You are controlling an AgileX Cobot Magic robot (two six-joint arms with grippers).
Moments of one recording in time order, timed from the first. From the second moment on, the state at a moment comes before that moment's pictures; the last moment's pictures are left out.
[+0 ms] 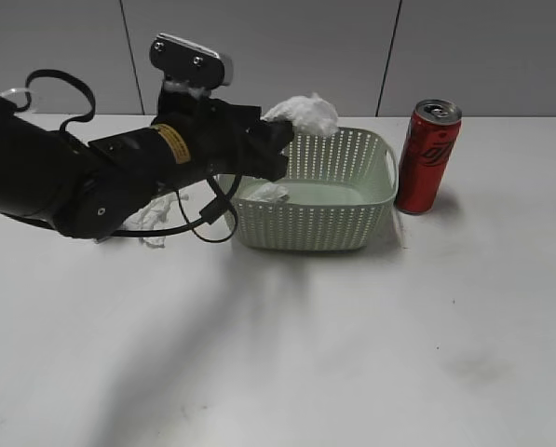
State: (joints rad) left arm -0.63 1.93 -0.95 0.03 -0.67 -0.07; right arm -0.08 0.00 -0.42 0.09 0.95 -0.05
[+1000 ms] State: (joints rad) left arm -0.58 1.98 -1.59 -0.07 0.51 -0.07; right arm -0.08 0.00 -0.42 0.09 0.95 -0.05
